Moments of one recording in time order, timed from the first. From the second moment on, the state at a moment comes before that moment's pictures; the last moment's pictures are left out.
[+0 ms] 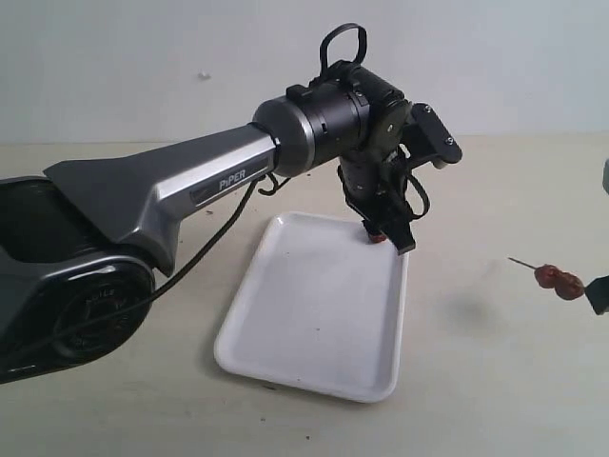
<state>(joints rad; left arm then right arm) -0.82 2.58 -2.39 0.18 1.00 0.39 -0.12 1.27 -0.71 0.02 0.81 -0.13</state>
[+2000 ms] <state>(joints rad) -0.72 2.55 -2.39 -0.27 0.96 -0.50 -0.12 1.19 -0.71 0.02 0.71 -0.13</state>
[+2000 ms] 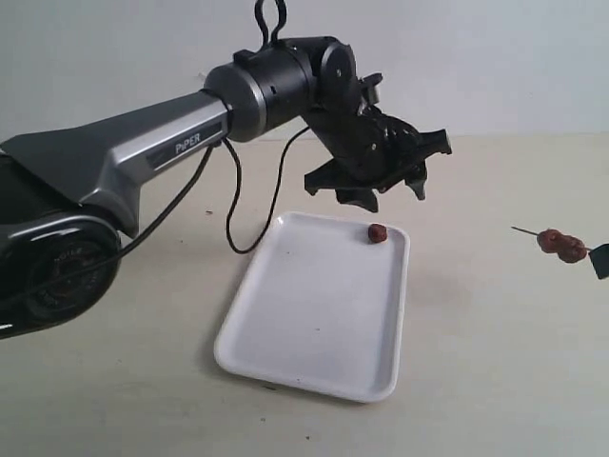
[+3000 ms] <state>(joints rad) -0.71 2.60 -2.39 -0.35 0.78 -0.55 -0.12 1.19 -0.71 0.02 0.71 -0.13</state>
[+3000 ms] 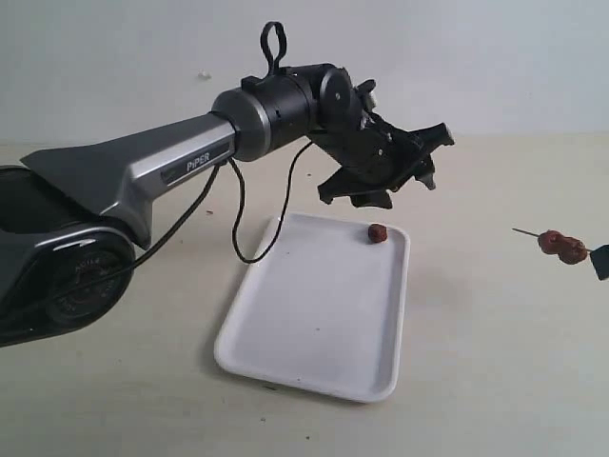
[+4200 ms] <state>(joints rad) -0.58 2.51 -2.40 -0.19 1.21 -0.30 -0.12 1.19 -0.71 0.02 0.70 -0.13</state>
